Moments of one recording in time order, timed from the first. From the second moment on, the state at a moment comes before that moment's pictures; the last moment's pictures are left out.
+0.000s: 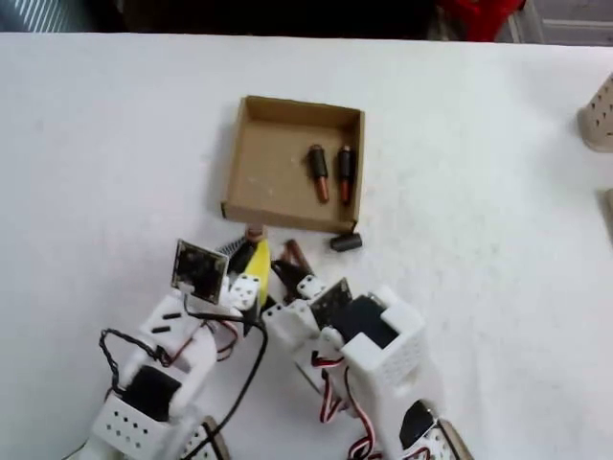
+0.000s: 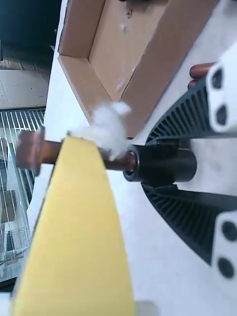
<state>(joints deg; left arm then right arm) 21.3 -98.9 97.5 29.8 8.7 -44.6 26.4 86.3 -98.7 -3.2</state>
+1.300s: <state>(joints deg) 19.2 -98.9 97.5 39.3 8.5 -43.2 26.3 85.7 -98.6 -3.2</state>
